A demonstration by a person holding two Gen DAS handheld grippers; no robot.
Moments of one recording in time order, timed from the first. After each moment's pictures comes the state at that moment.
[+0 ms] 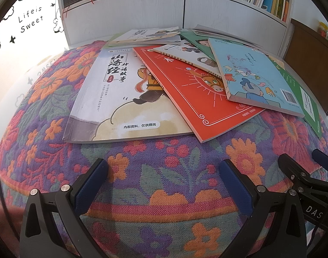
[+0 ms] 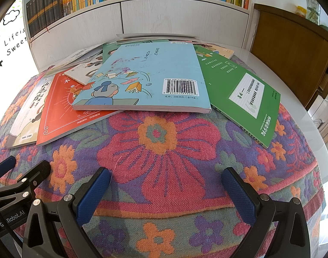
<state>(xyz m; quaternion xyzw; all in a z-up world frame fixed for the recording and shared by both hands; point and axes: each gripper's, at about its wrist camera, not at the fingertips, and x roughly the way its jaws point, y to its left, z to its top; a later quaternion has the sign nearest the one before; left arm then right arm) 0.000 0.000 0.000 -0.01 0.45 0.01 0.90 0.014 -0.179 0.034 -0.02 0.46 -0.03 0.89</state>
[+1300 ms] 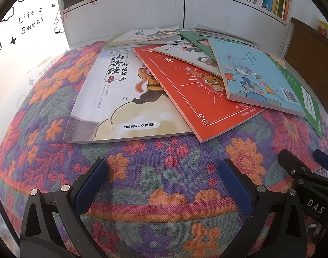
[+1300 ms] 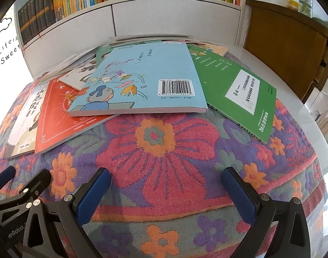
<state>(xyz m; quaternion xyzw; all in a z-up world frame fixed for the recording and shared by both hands) 0.000 -0.003 0.000 -0.01 0.45 0.01 0.90 0.017 -0.179 0.032 0.00 0.46 -0.05 0.89</state>
